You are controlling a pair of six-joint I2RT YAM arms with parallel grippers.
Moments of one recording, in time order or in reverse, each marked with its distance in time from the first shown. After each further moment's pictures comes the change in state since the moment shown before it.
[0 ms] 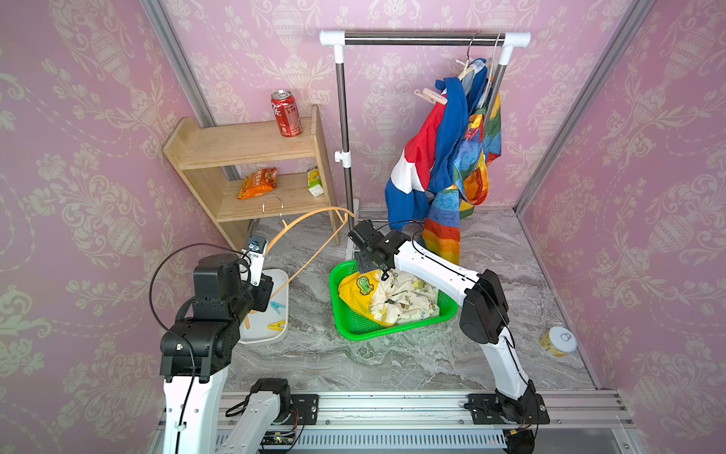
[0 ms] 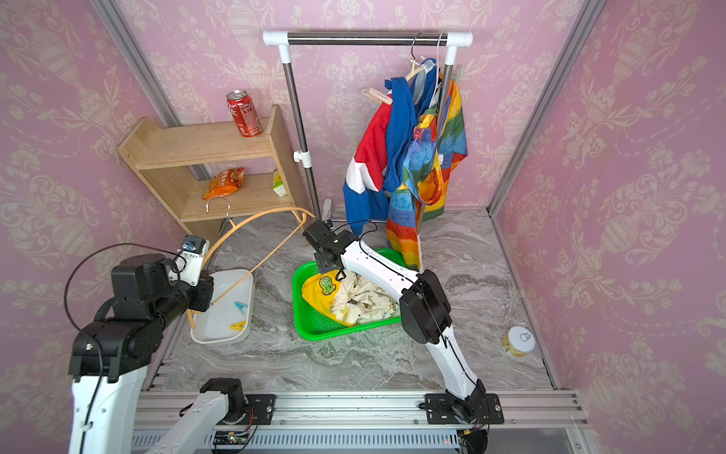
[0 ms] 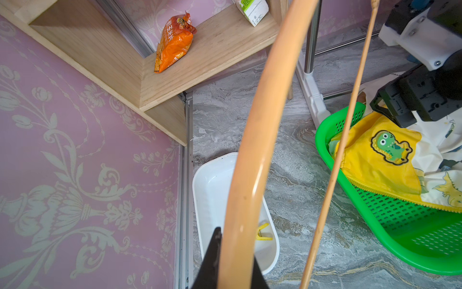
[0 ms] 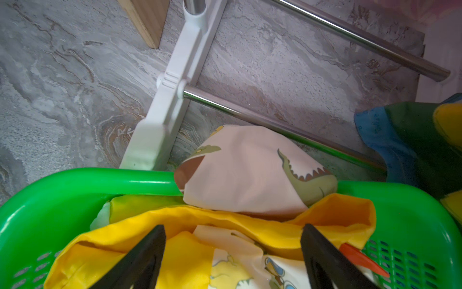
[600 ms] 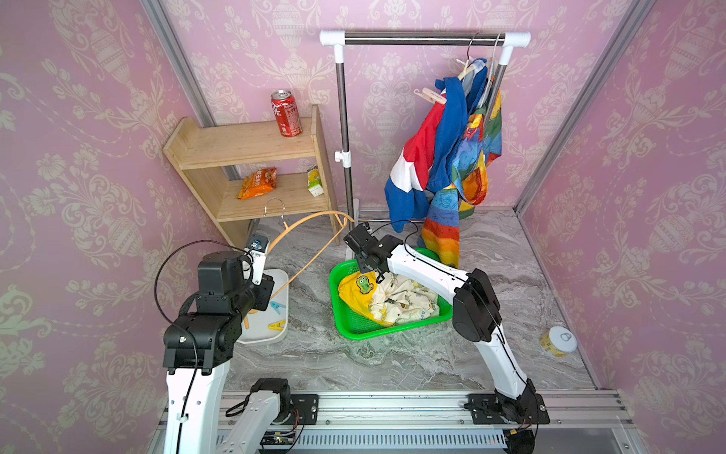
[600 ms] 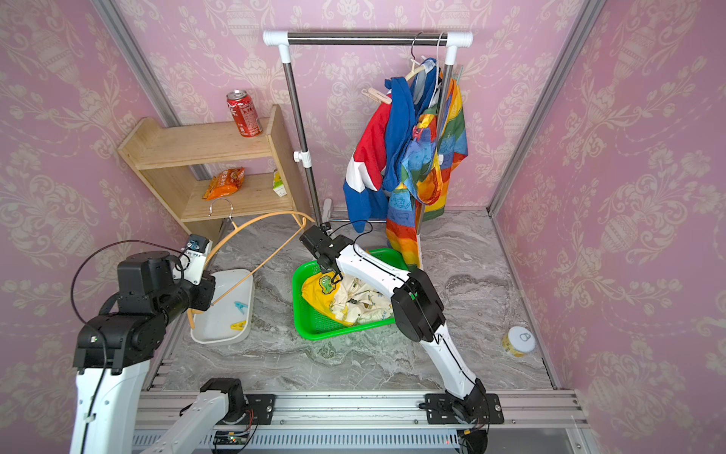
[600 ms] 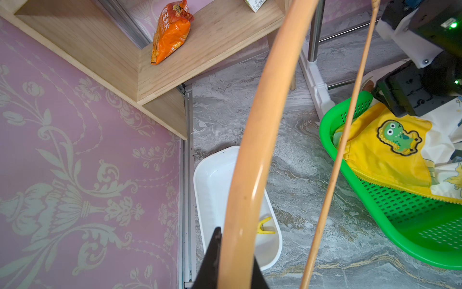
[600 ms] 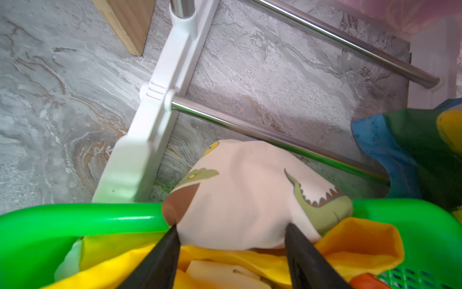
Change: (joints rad) left arm 0.000 0.018 0.000 -0.016 -0.020 0.014; right arm 0.008 0.064 0.002 0.052 0.084 0.014
